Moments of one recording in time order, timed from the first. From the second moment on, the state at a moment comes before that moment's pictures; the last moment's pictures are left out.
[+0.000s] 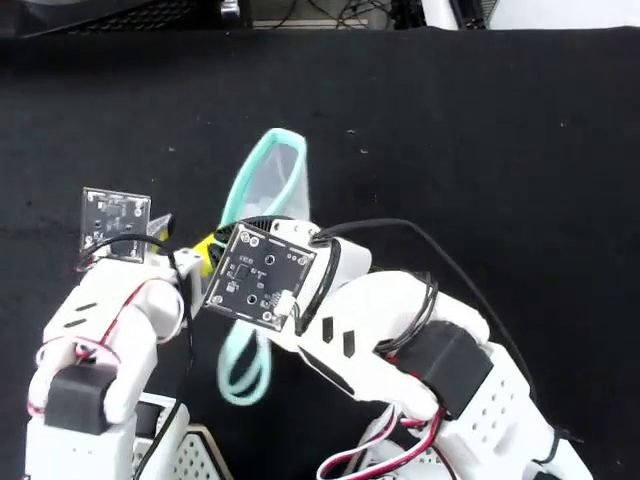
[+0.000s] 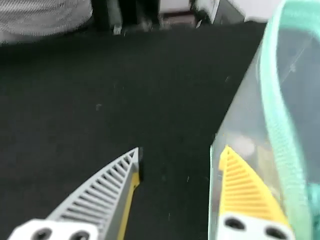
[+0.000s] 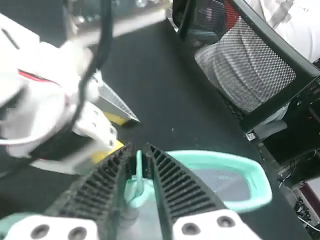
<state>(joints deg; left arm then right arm) 3.4 -82.8 52.9 66.1 0.4 -49.2 -50.7 20.9 63.3 27.1</state>
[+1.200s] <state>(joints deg) 10.1 -99.7 61.7 63.7 -3.0 -45.4 -50.7 20.9 63.0 27.0</state>
